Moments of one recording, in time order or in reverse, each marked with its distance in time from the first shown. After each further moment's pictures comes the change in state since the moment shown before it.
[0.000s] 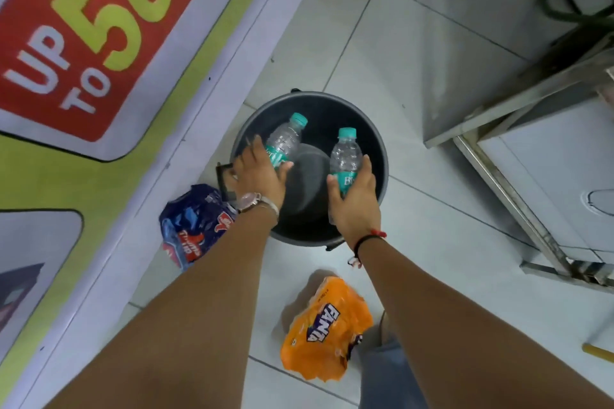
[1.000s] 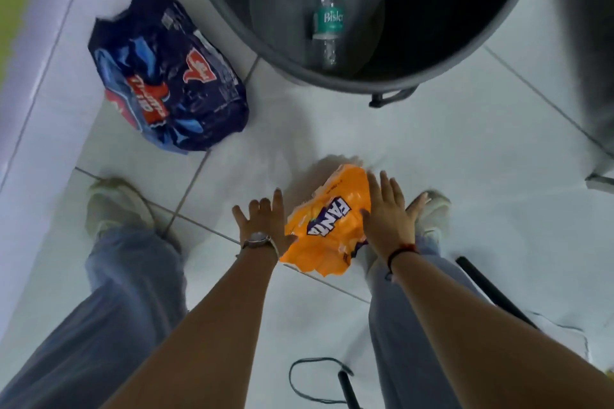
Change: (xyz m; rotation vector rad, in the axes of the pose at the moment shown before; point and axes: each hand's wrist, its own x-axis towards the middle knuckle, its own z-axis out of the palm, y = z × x) left_hand -0.190 -0.162 0.230 0.487 -0.820 -0.003; right_hand -0.100 0.260 0.097 -0.875 -0.555 0.003
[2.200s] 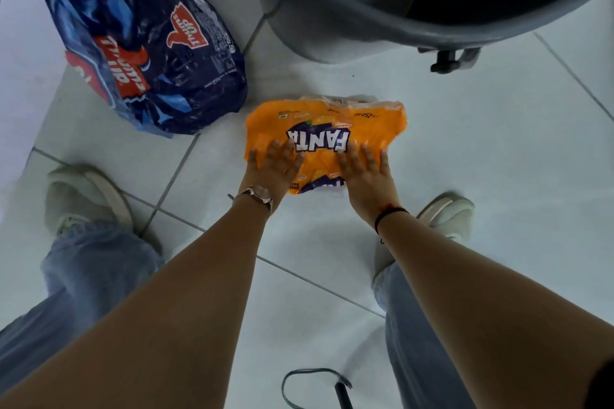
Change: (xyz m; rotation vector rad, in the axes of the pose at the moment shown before) left_hand 0.083 -0.012 -0.006 0.321 0.127 0.342; right_hand 0.074 -0.023 0.031 -0.288 0.013 -0.361
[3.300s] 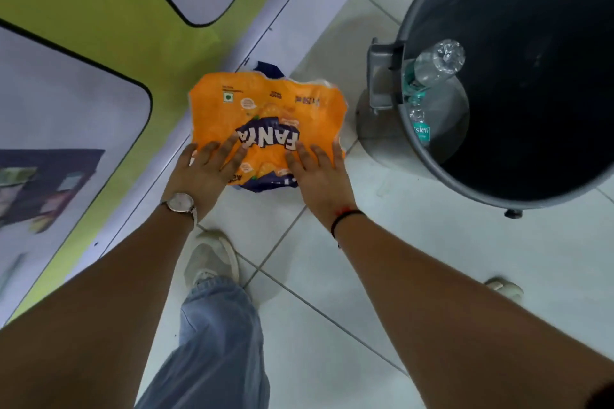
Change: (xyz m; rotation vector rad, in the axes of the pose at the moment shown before) left_hand -0.144 -0.260 -0.083 0.161 0.690 -0.169; right_hand 0.060 -0.195 -0.215 0.008 0.354 -0.250
